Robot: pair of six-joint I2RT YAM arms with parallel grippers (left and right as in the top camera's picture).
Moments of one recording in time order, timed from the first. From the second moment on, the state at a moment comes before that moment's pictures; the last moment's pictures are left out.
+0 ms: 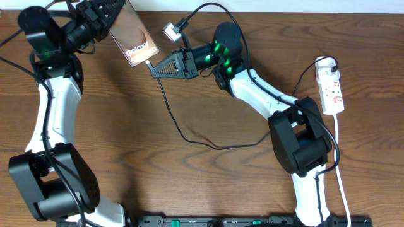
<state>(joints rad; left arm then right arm) 0.24 1.74 1.35 0.44 1.04 -1.16 0.53 2.21 1.64 0.82 -1.41 1.14</state>
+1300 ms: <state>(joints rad) 0.24 1.74 1.35 0.44 1.03 -1.17 0.53 2.21 1.64 0.82 -1.40 1.19</state>
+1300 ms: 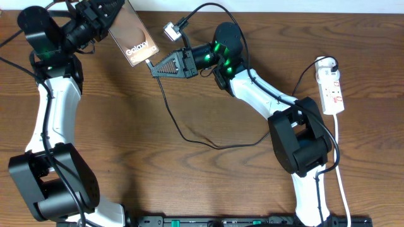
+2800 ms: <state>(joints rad) 0.24 1.74 1.35 0.44 1.07 -1.17 0.53 2.21 1.63 0.89 -1.38 1.37</state>
